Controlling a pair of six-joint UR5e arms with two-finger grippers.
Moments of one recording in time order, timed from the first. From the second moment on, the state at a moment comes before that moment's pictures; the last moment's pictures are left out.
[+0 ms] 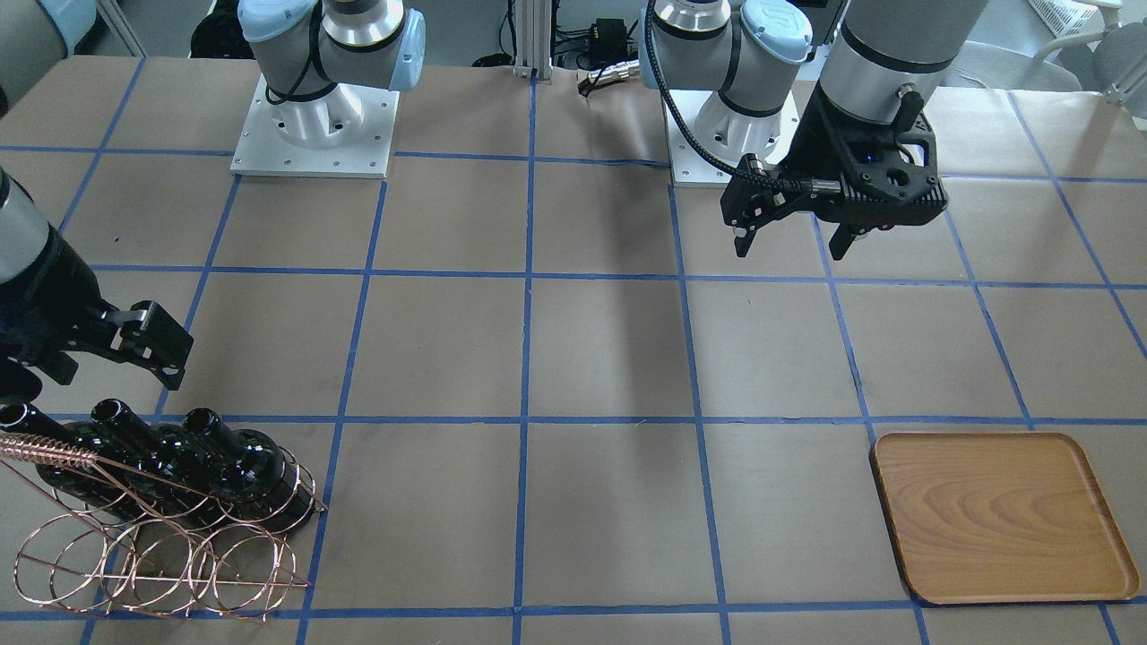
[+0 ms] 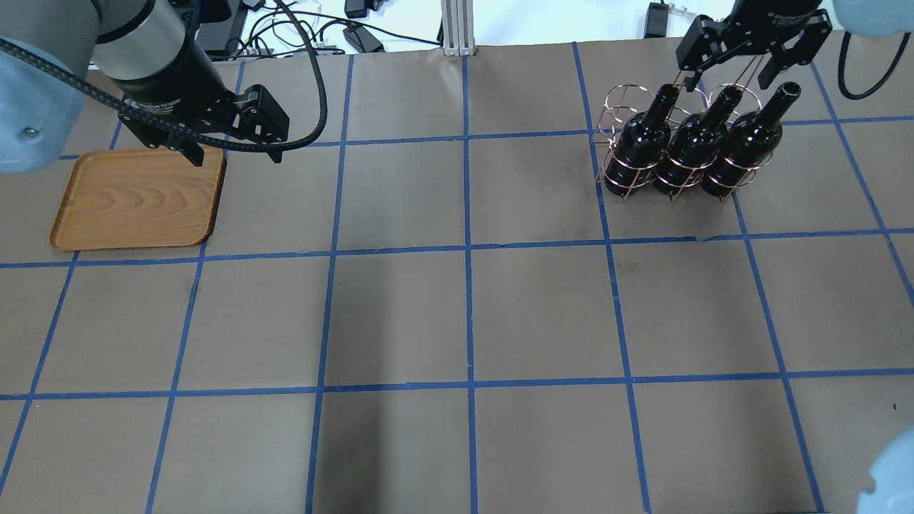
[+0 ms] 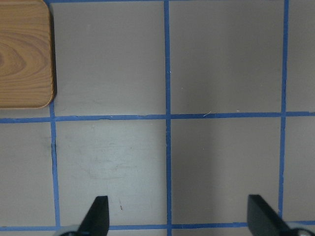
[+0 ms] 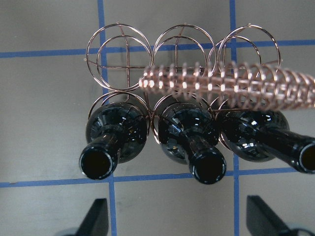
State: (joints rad) left arm -1.56 -1.57 -1.57 -1.49 1.57 0.02; right arm 1.40 -1.31 1.39 -1.73 -1.58 -0.15
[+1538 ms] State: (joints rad) left arm -1.55 -1.56 -1.57 -1.50 1.57 0.01; right arm 1.38 -1.21 1.40 -1.79 -1.59 -0.21
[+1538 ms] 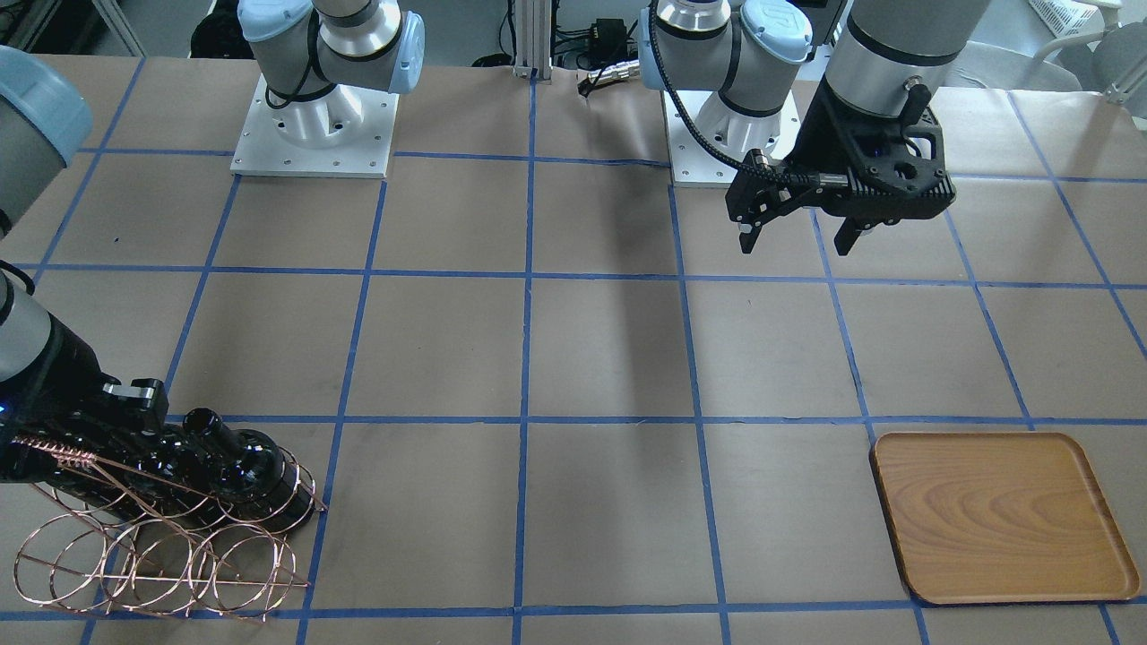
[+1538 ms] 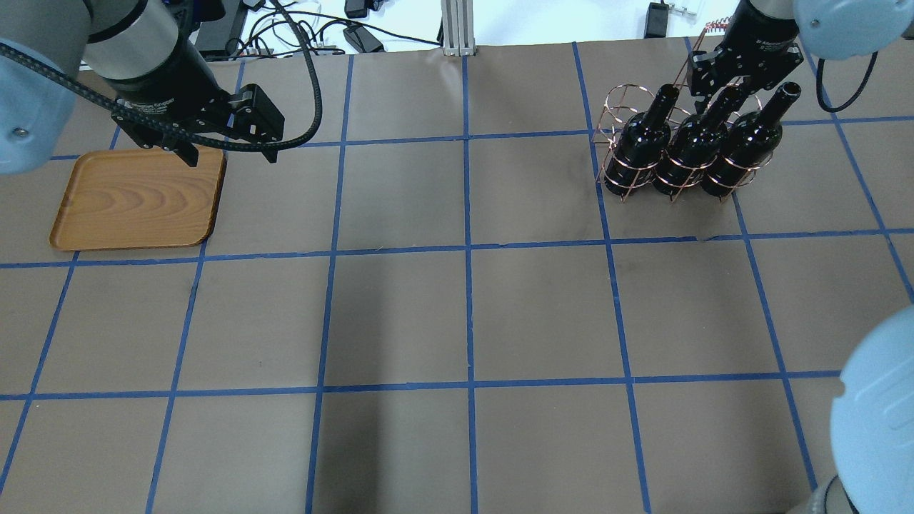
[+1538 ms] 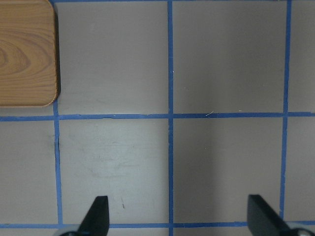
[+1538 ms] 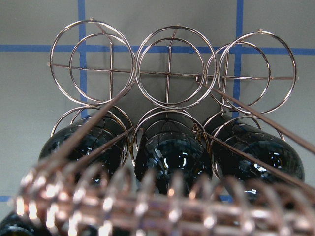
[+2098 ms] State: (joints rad) left arm -1.55 -1.56 -1.57 -1.50 1.57 0.02; right arm 1.38 -1.22 1.39 -1.78 -1.59 -0.21
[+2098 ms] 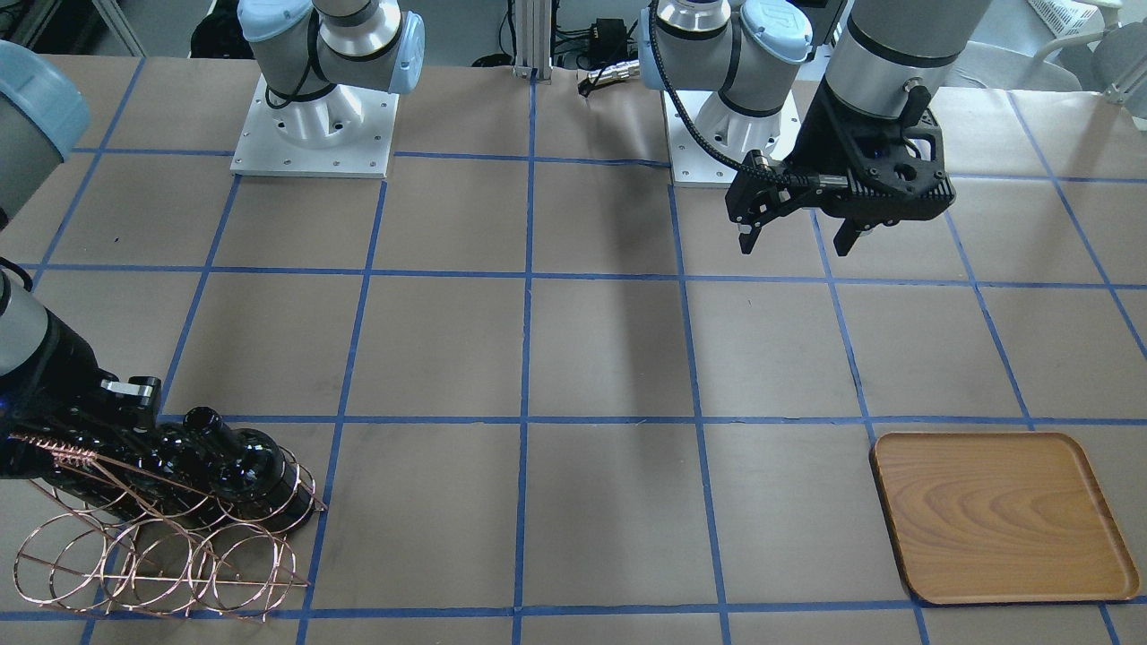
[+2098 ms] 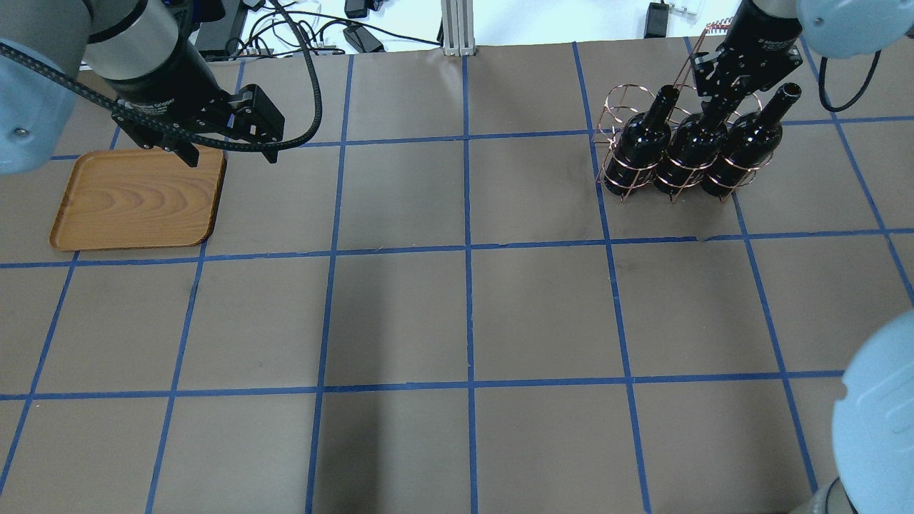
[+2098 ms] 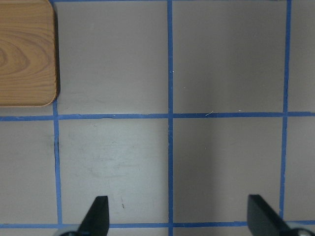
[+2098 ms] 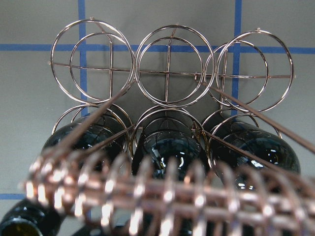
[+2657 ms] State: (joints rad) left arm -1.55 -1.56 -1.58 -1.49 1.57 0.02; right arm 1.38 -1.31 1.34 -1.72 -1.59 -0.21
